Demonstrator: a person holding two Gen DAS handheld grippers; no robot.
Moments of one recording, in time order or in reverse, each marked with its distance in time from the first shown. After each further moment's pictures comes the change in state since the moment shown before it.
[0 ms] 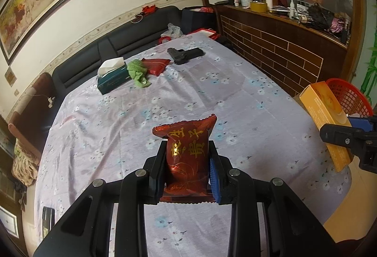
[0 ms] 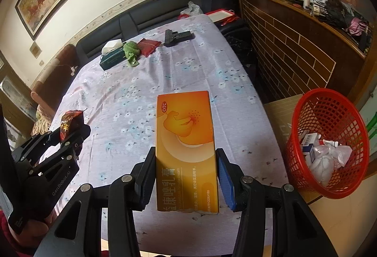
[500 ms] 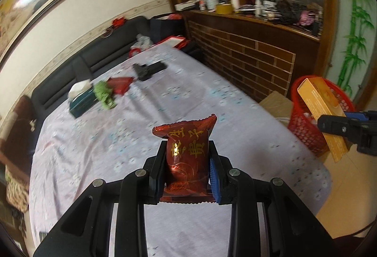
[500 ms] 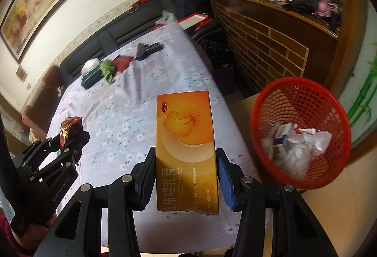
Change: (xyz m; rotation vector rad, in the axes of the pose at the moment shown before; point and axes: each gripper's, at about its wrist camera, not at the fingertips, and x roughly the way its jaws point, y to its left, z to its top) left arm -0.002 -0.059 0.030 0.127 -0.038 -0.137; right arm -0.029 -0.057 -0.001 0.152 -0.053 -0.068
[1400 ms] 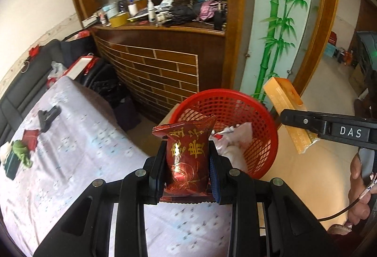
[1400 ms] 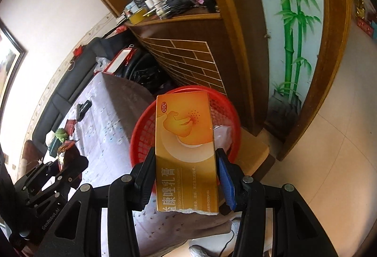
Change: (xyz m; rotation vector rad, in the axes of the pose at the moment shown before) left arm 0.020 -0.174 0.083 0.237 0.024 -0.409; right arm -0.072 -0.182 0.001 0.397 -0.103 -0.139
